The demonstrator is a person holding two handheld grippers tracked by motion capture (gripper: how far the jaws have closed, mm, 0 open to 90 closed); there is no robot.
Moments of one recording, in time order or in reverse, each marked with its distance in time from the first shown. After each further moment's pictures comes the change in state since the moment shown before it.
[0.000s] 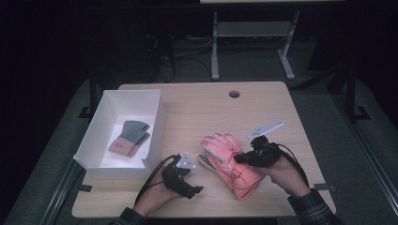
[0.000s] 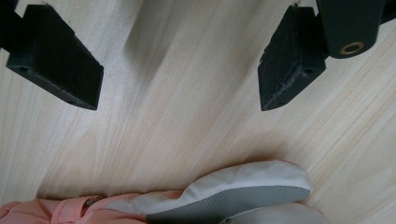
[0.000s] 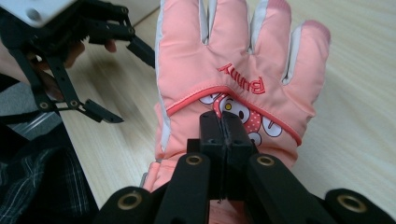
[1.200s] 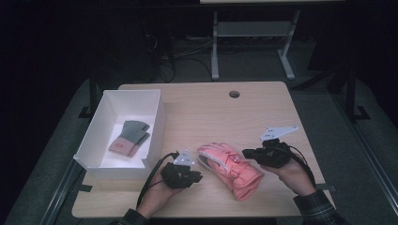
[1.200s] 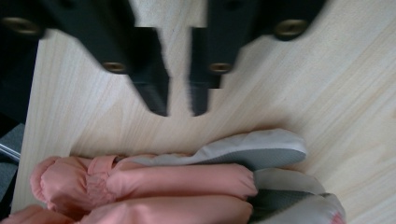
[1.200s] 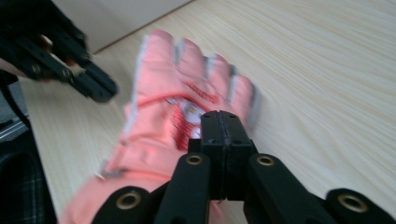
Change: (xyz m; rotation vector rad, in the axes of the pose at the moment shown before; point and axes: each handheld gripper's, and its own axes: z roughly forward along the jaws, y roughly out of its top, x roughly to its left) left arm -0.003 0.011 -0.014 -0.068 -0.029 -0.046; right arm -0.019 -0.019 -0.019 -0.142 -0.069 -0.088
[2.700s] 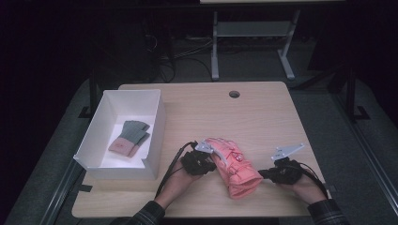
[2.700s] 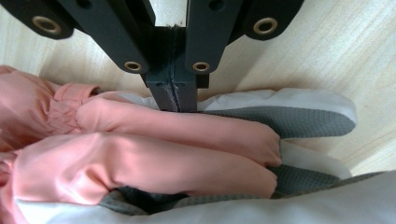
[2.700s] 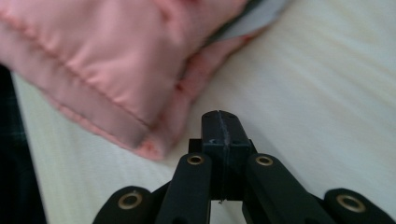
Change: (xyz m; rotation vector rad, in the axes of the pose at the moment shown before) left arm 0.015 0.040 0.054 0.019 -0.014 -0.051; right arm -0.026 -0.078 0.014 0.172 0.084 0.003
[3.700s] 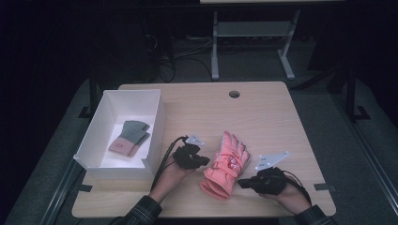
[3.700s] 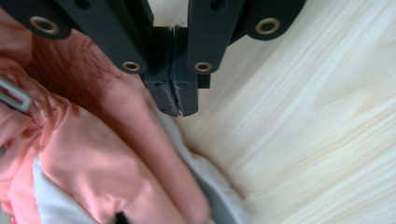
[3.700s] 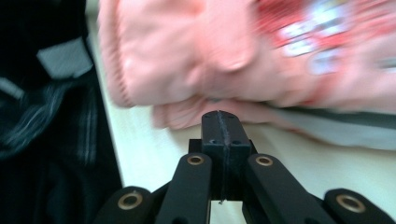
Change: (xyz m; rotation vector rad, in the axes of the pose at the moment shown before) left arm 0.024 -0.005 -0.022 -0.015 0.023 -0.069; right arm 0.051 0.021 0.009 -0.102 0.103 -0.082
